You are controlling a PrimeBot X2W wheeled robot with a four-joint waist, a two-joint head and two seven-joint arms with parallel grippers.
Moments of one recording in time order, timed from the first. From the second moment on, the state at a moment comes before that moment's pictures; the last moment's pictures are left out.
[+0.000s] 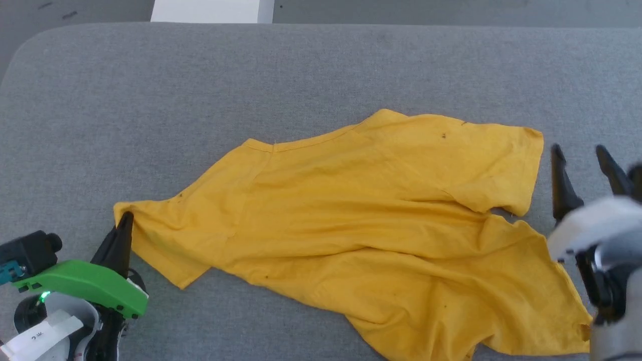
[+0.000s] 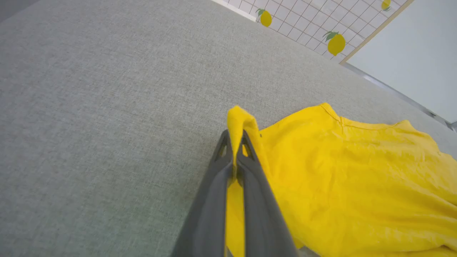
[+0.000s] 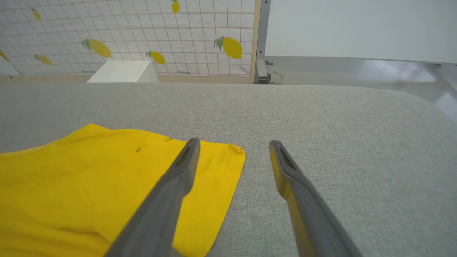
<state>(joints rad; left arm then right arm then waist) -0.04 0.35 0.00 -0.05 -0.78 0.02 0.14 -0.20 -0.05 -0.21 -0.08 0.08 0.13 0.22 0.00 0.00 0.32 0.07</state>
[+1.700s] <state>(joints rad) -0.45 0.37 -0.15 -0.02 -0.63 -0.05 0.09 -0.60 -0.05 -0.21 0.08 0.26 0.13 0.37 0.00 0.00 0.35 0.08</state>
